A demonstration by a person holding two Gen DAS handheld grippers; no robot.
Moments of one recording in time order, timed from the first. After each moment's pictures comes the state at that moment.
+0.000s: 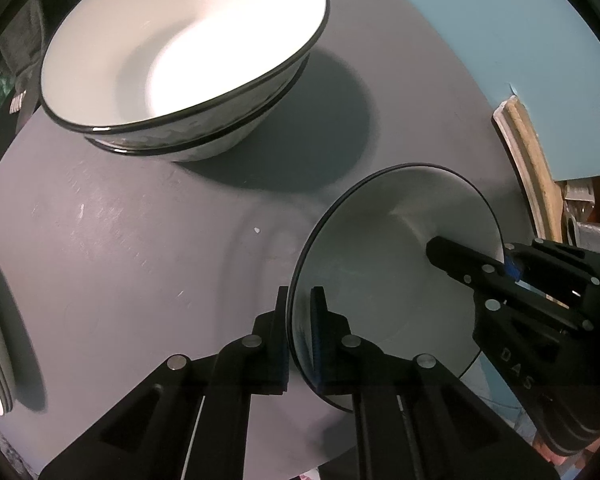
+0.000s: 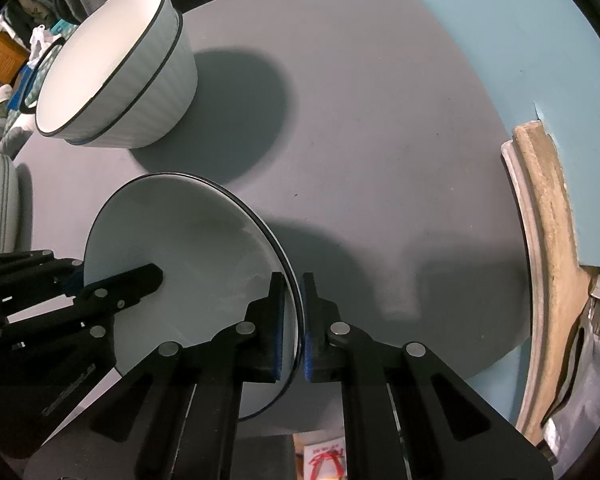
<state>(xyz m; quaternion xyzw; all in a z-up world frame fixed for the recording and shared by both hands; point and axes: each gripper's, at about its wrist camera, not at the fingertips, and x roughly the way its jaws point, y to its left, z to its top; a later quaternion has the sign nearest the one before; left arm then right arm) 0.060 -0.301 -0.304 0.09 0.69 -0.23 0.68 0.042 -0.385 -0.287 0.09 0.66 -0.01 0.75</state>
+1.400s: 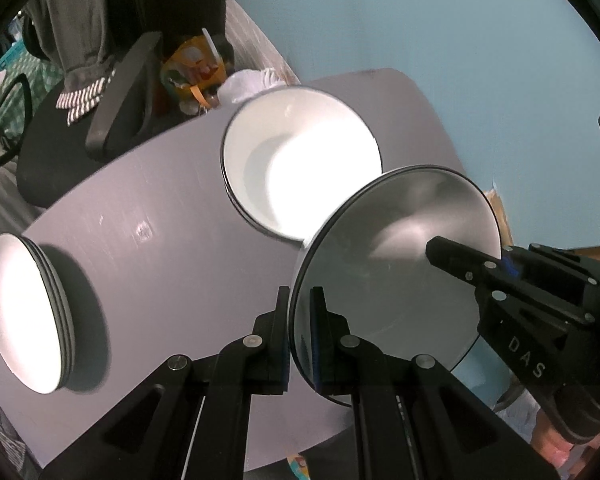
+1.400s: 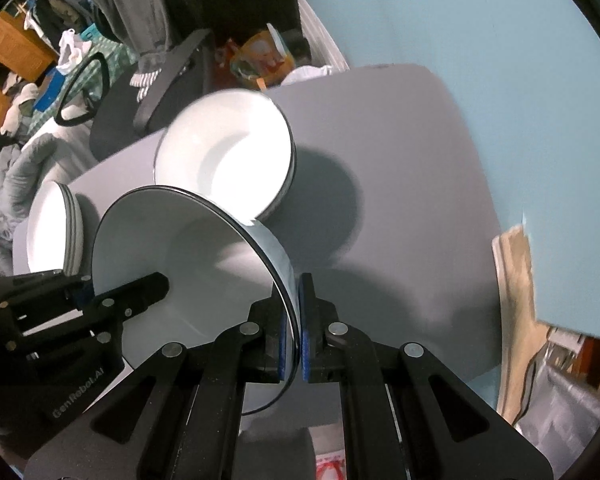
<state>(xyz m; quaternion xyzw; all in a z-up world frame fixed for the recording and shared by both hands) 0.108 -0.242 -0.230 0.03 0.65 -0.19 0.73 0.086 -0.365 -0.227 0.07 0.63 0.02 0.77</state>
